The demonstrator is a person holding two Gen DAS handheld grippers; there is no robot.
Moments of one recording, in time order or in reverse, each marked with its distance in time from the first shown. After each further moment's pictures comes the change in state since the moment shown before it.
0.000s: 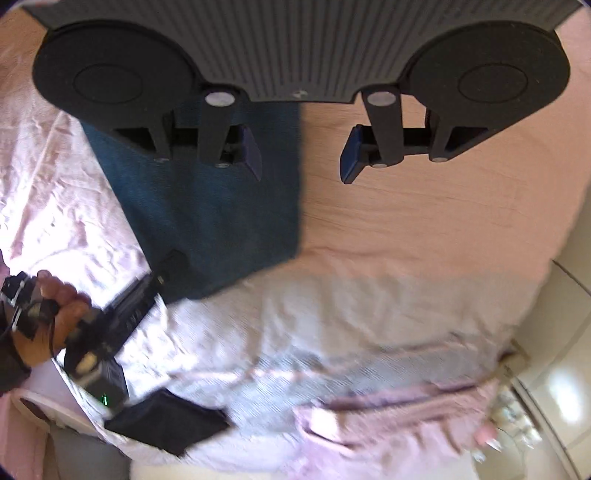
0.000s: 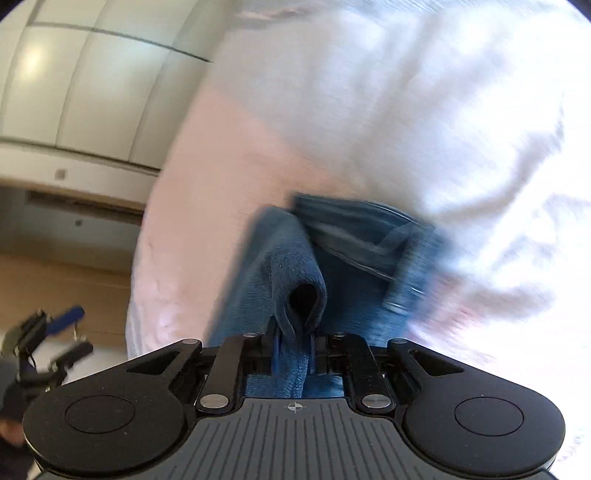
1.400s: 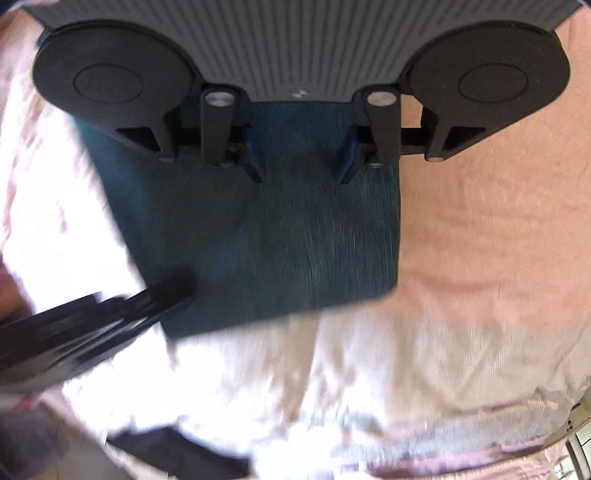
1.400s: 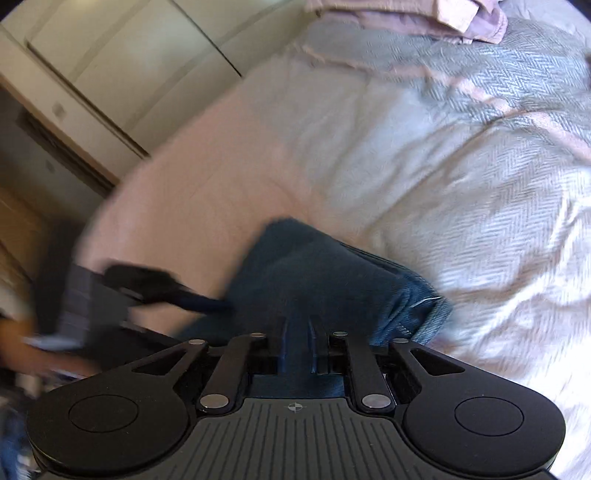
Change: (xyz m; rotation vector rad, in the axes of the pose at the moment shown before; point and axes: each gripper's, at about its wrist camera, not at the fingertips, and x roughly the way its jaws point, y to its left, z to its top) left arm 0.137 0.004 0.010 -0.096 0.029 -0.206; right arm 0.012 0.075 -0.016 -0.386 -0.140 -0.279
